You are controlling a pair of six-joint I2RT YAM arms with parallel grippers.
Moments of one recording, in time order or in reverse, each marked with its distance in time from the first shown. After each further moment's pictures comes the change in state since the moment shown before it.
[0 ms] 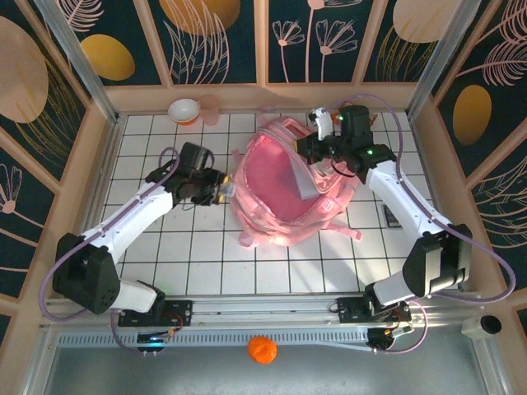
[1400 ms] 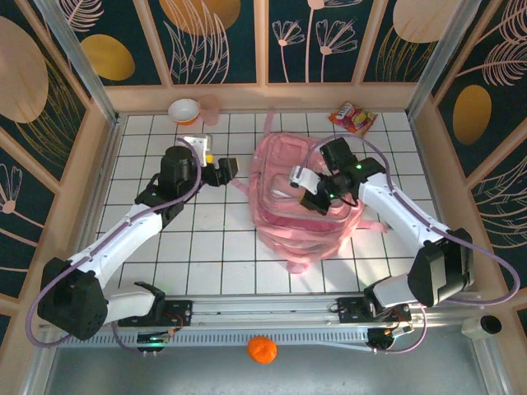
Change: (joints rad) left arm 0.029 -0.182 -0.241 0.595 0.011 1.470; right arm 0.109 -0.067 -0.140 -0.534 0.124 -0.831
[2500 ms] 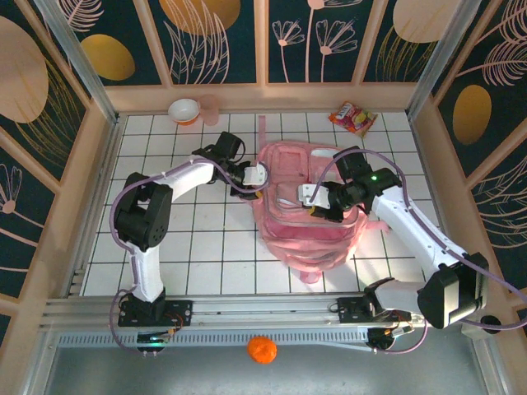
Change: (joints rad) left arm -0.033 0.739 0.537 -0.506 0.416 1.344; right arm -0.027 -0.137 -0.066 -0.049 -0.061 -0.384
